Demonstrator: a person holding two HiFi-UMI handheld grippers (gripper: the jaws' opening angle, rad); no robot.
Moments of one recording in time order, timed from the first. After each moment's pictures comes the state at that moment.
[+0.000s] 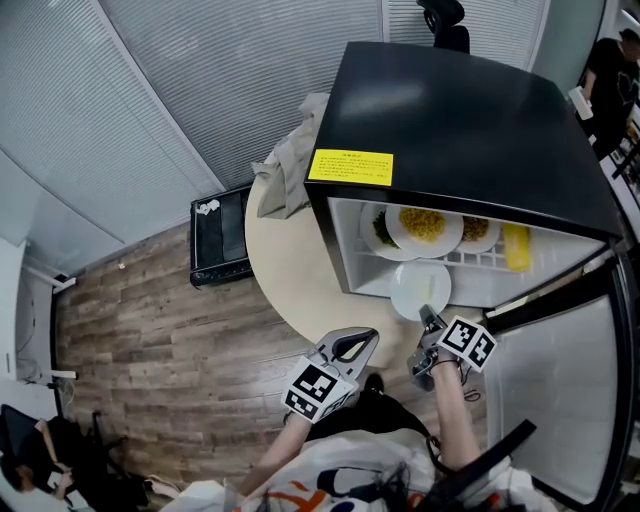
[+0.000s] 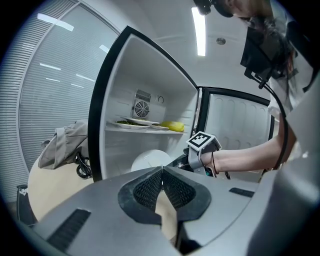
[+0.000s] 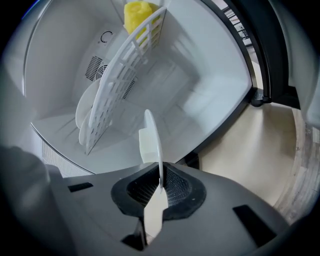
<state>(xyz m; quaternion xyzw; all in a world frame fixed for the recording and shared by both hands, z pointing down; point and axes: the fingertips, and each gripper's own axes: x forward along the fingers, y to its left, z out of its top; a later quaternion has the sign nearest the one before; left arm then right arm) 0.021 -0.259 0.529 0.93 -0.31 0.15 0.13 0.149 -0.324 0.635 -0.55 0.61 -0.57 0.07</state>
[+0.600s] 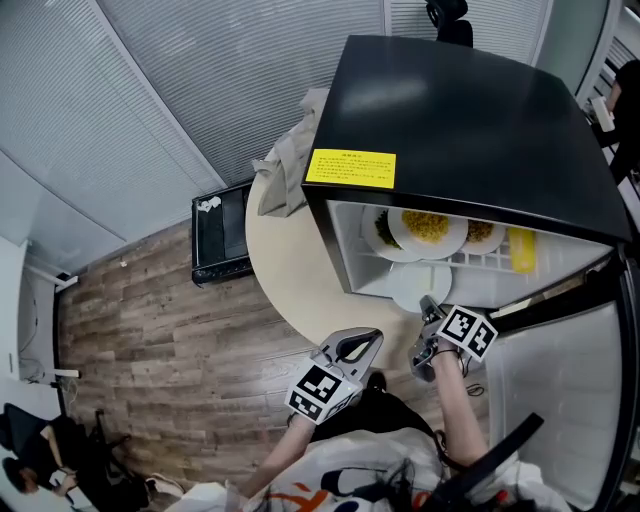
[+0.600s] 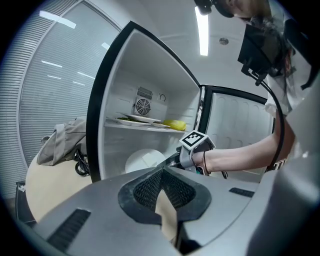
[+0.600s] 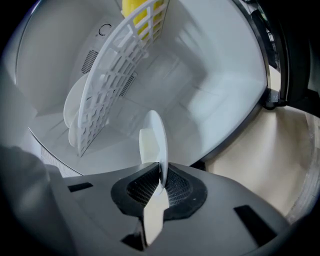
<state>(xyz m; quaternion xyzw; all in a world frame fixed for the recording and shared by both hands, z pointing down) 0.025 -0.263 0.537 0.93 -0.31 0.15 0.15 0.146 -0.349 0.645 -0.55 0.61 -0.56 0.06</state>
